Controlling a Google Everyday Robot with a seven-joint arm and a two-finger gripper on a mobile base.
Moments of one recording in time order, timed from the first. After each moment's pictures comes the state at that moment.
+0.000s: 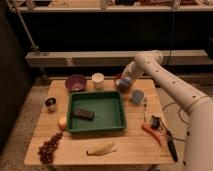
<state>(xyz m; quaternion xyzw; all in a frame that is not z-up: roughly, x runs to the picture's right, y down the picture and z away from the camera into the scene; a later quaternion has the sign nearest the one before) 0.125 -0.093 0.895 -0.01 -0.18 -0.50 0.85</state>
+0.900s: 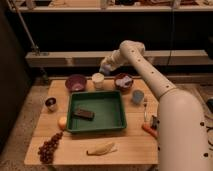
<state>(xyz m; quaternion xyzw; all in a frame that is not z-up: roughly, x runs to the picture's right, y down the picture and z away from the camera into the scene) 0.014 -0.161 0.894 0.09 -0.26 -0.53 0.80</state>
